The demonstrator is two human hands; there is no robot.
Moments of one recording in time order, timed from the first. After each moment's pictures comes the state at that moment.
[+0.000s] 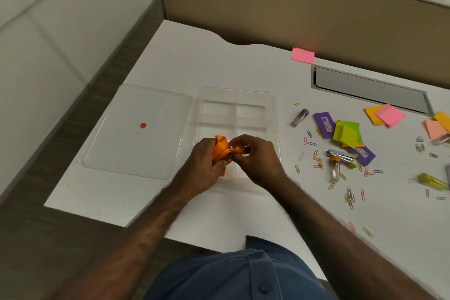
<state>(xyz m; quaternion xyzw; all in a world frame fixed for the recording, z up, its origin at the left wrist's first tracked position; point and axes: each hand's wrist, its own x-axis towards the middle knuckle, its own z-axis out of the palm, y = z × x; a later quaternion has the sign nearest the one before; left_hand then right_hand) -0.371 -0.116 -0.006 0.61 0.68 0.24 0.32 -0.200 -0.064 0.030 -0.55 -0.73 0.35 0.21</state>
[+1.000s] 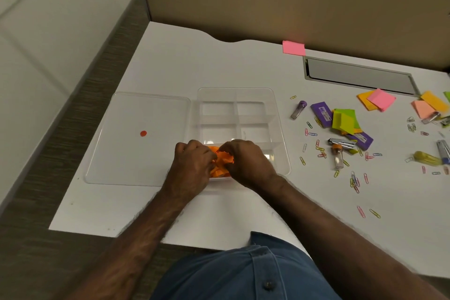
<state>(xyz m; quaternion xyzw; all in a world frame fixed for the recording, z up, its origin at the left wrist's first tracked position) -0.421 -0.114 -0.003 0.76 0.63 0.08 0.09 -0.247 -0.072 0.010 -0.52 -0.83 0.20 0.08</state>
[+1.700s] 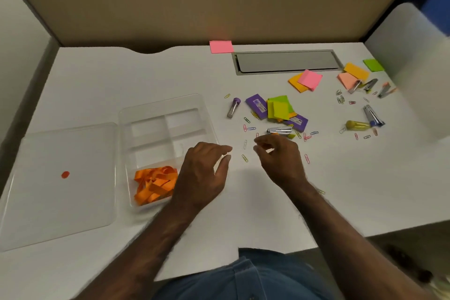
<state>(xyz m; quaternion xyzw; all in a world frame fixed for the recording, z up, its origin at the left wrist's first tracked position) -0.247 -0.089 0.029 0.77 0.51 0.33 0.19 -0.032 -0.078 0.022 -0.74 -0.58 0.19 0.29</state>
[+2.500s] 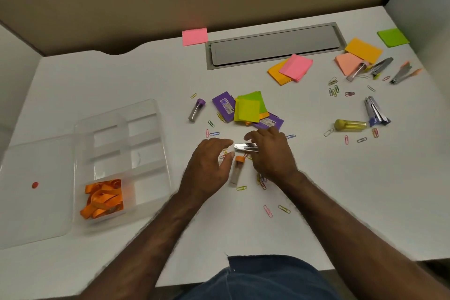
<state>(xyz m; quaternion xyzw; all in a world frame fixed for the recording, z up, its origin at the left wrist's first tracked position) -0.070 -0.038 0.002 0.73 0.59 0.22 0.26 0.121 -0.015 -0.040 -0.67 -0.72 0.17 0.10</state>
